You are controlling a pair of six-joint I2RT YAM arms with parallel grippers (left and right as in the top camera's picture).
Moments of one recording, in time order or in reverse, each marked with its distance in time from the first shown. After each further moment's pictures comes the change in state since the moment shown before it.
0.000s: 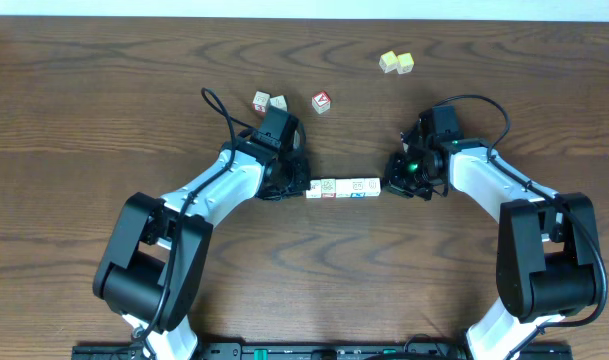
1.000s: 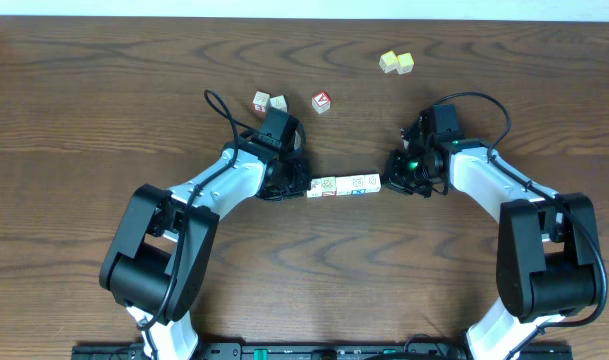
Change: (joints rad) left arm 0.003 0.037 0.000 0.034 0.029 0.000; right arm -0.001 0.000 -0.001 0.037 -0.005 0.000
